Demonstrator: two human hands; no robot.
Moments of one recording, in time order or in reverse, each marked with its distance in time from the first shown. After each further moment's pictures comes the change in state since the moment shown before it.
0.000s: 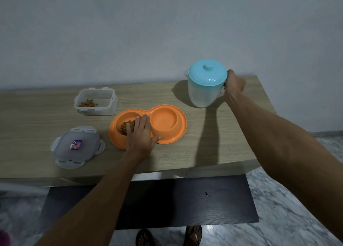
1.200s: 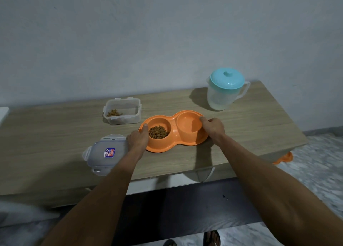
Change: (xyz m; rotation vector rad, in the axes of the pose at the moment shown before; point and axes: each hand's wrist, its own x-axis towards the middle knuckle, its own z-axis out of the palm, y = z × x) left_hand 0.026 -0.117 -0.012 -0.784 -0.004 -0.576; right_hand -0.154 0.119 0.031 -0.689 -0.191 -0.091
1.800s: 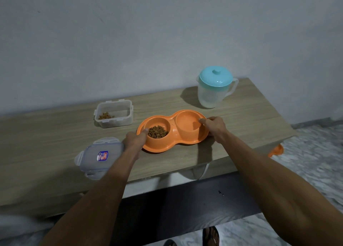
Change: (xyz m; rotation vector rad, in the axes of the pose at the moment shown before) left_hand -0.008 0.007 0.004 -0.223 -0.116 -0.077; right_hand -0.007 0.009 -0.031 0.215 -0.078 0.089
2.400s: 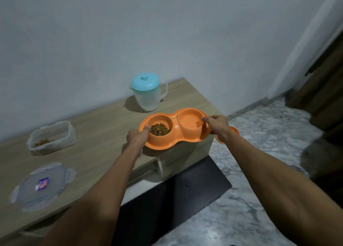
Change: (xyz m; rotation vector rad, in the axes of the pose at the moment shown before) left_hand -0.135 0.056 0.156 0.078 -0.181 0.178; right_hand -0.037 0.083 -0.211 0.195 0.259 0.011
